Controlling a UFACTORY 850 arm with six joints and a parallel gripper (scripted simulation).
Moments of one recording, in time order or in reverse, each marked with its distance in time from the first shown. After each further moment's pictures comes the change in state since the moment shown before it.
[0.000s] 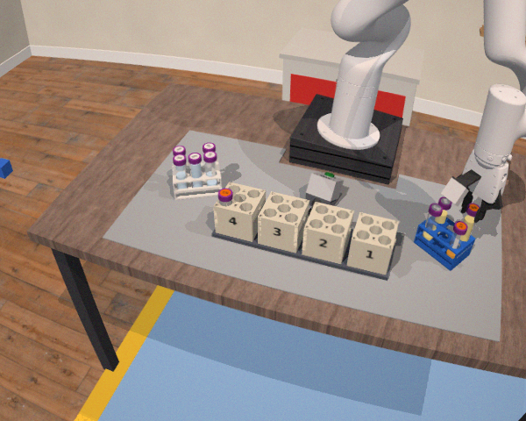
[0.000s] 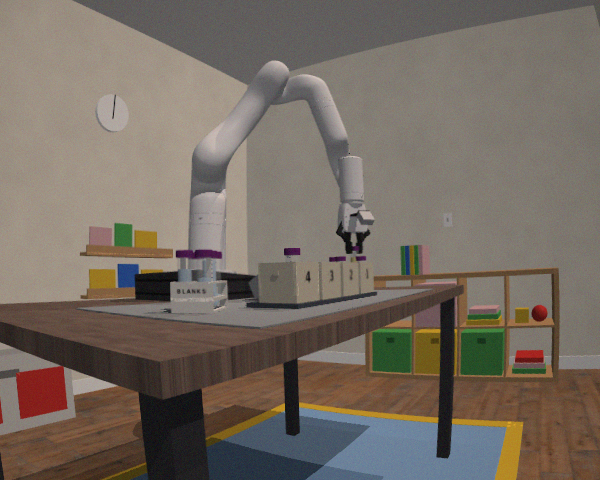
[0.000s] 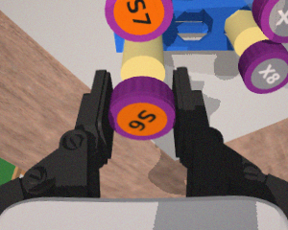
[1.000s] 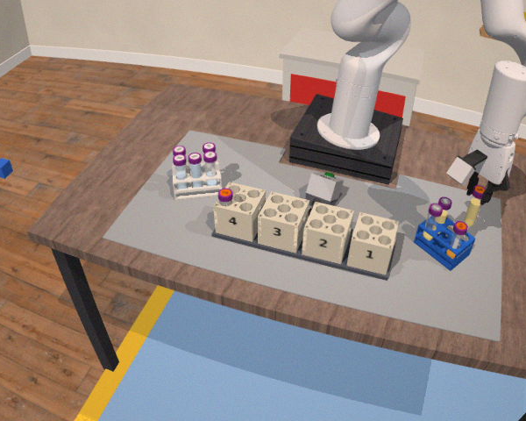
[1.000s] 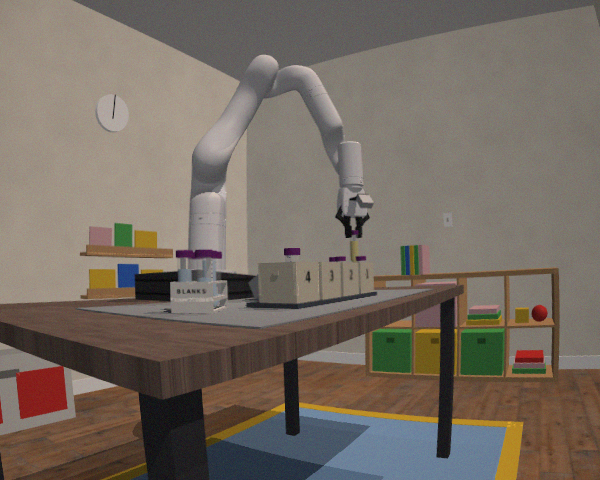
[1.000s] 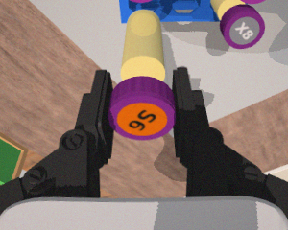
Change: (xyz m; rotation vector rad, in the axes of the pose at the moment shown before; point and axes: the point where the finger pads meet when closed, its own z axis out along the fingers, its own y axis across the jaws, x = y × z) arm 0.000 0.000 -0.055 0.000 0.000 0.000
